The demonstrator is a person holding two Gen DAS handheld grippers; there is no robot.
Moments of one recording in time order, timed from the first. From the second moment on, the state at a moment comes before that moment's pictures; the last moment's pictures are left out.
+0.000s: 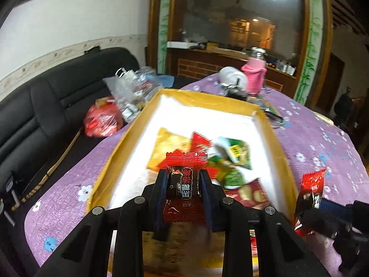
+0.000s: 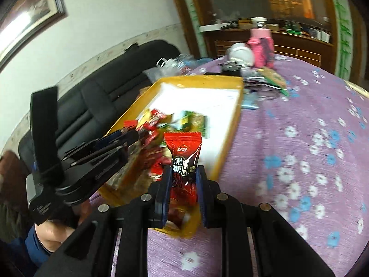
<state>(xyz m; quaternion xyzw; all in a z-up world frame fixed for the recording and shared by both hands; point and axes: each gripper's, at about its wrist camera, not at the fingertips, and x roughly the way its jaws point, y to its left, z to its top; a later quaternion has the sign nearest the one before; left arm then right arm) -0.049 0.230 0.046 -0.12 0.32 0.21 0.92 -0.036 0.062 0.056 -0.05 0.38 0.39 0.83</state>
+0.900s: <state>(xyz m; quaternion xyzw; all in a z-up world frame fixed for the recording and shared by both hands) -0.070 0.180 0.062 -0.03 0.22 0.26 0.94 -0.060 -0.020 0.061 -0.10 0.26 0.30 0.91</state>
